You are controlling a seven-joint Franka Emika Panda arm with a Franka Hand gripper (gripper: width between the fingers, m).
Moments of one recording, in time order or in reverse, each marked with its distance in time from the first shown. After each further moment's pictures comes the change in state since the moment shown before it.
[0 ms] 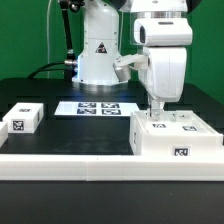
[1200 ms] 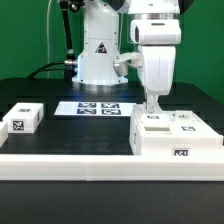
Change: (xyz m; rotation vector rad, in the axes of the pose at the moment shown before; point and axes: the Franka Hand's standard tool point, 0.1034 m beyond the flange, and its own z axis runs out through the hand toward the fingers) arm 0.001 -0.045 -0.001 -0.001 -0.002 0.037
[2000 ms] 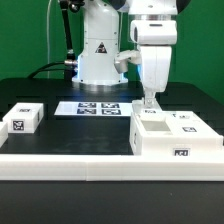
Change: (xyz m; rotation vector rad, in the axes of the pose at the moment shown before) arm 0.002 -0.050 -0.001 0.036 -0.014 0.023
